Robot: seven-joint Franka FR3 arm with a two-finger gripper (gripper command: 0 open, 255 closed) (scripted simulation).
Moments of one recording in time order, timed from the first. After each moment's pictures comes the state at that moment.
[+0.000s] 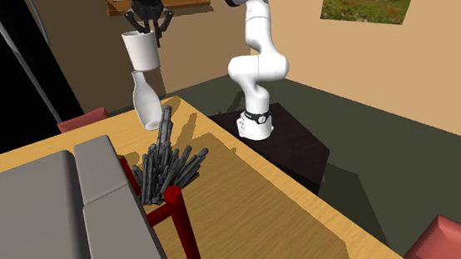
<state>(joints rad) -0.37 -0.64 -0.58 -1.95 -0.40 1.43 -0.95</state>
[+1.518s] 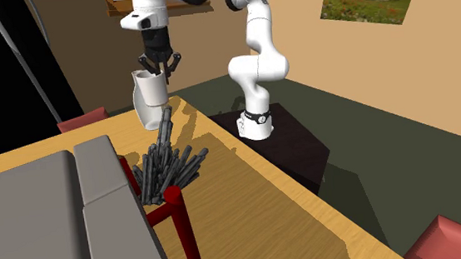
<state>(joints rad) -0.41 -0.72 -0.64 -2.30 -0.48 1.70 -0.90</state>
